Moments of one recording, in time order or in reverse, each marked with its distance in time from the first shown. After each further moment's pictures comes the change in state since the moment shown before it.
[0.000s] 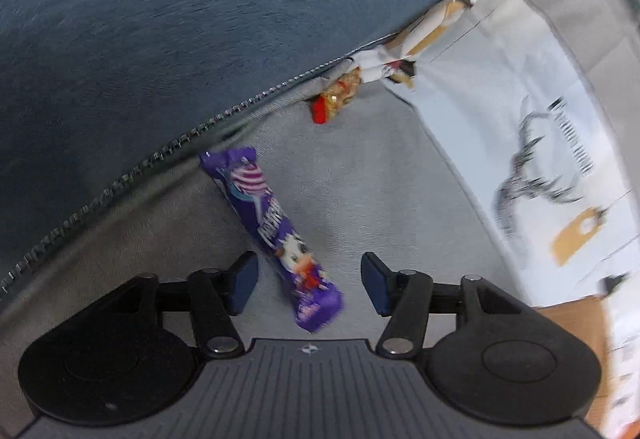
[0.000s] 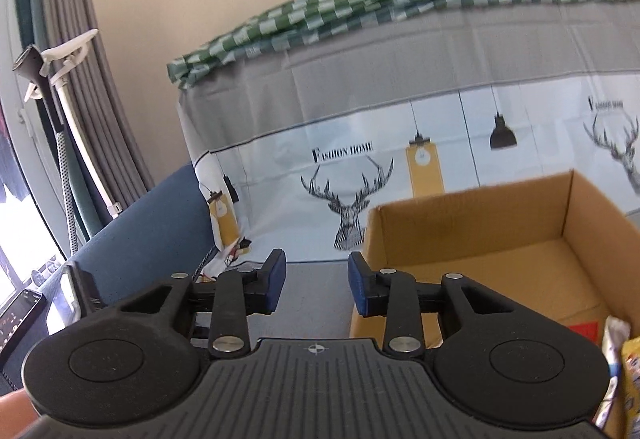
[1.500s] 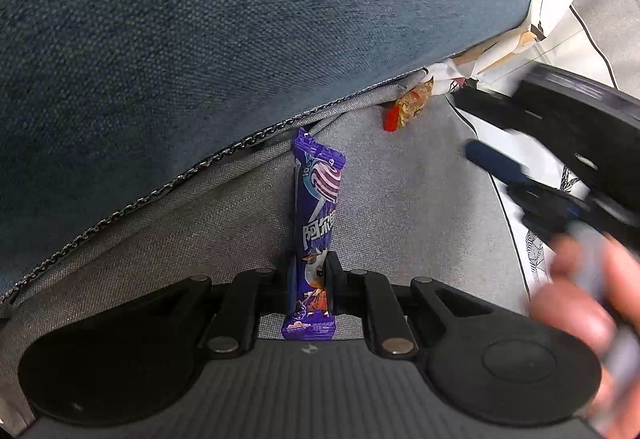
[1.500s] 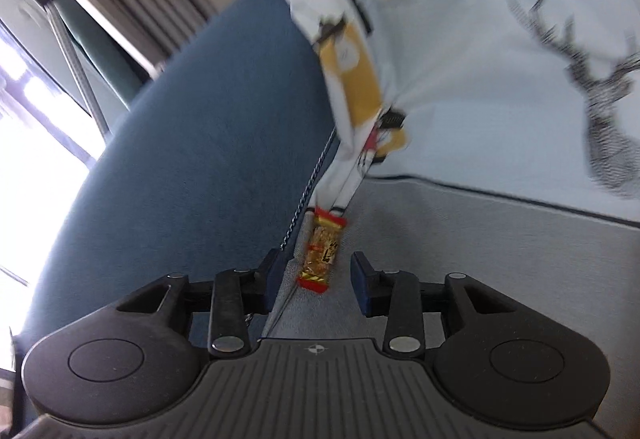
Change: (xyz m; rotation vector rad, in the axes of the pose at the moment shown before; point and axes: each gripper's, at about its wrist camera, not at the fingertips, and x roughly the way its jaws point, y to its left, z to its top) left arm 0.007 0.032 0.010 -0.197 0.073 0.029; right arm 0.328 0.120 0.002 -0.015 0.626 0.320
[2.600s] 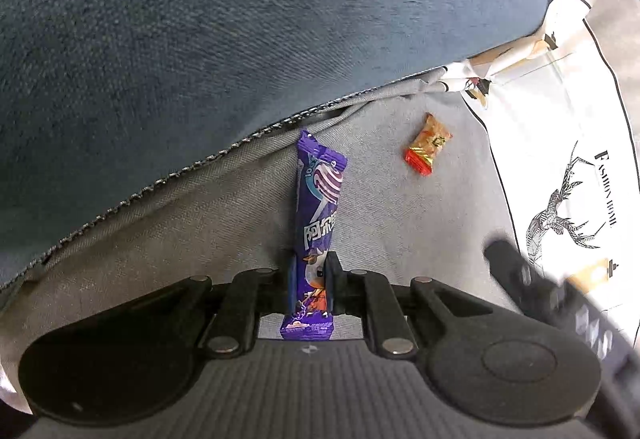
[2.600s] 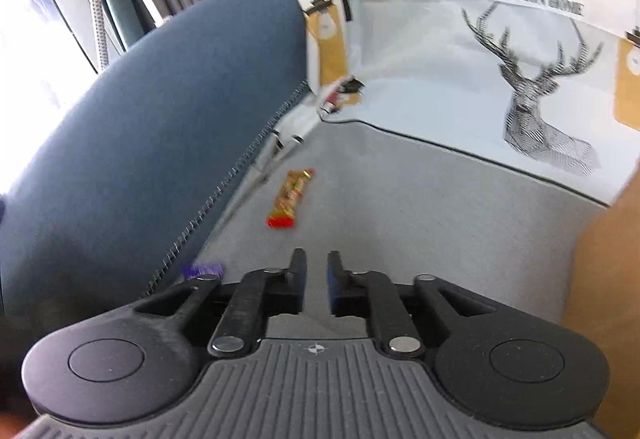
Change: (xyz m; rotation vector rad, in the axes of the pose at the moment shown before) left arm -0.011 0.017 -0.002 -0.059 0.038 -0.001; right arm -0.079 0.002 -0.077 -0.174 -0.033 -0.144
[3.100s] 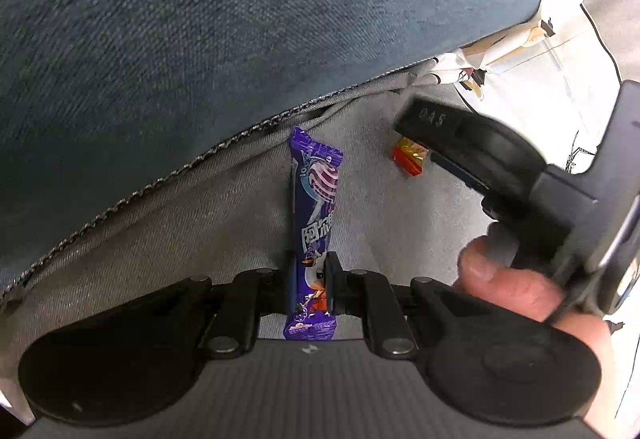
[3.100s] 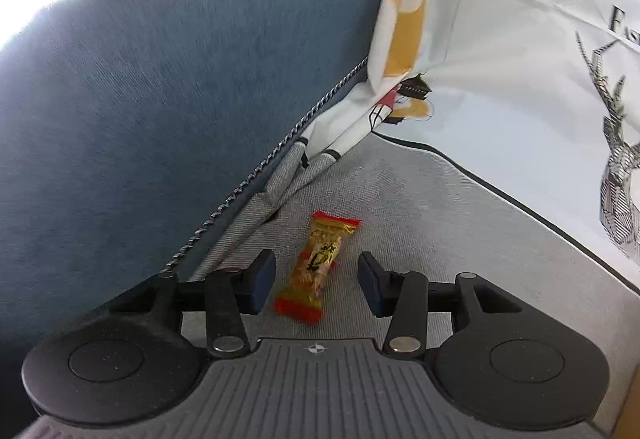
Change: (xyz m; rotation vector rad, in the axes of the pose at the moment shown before) left arm 0.020 -0.017 0.009 0.032 0.025 0.005; right arm 0.122 0.045 0.039 -0.196 0.073 -0.079
